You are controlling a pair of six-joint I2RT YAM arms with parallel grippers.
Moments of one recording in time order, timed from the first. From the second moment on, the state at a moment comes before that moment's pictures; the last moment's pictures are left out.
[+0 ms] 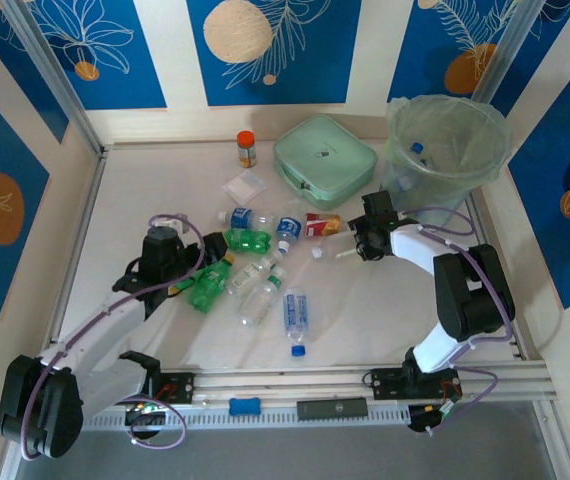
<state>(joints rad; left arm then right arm) -0.33 1.02 0.53 -0.08 0.11 -0.62 0.25 1.61 0.88 -0.29 0.01 1.39</state>
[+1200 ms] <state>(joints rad) -0.33 1.05 0.53 -0.11 0.10 -0.59 0.23 1.63 0.87 -0.36 -0.01 1.30</state>
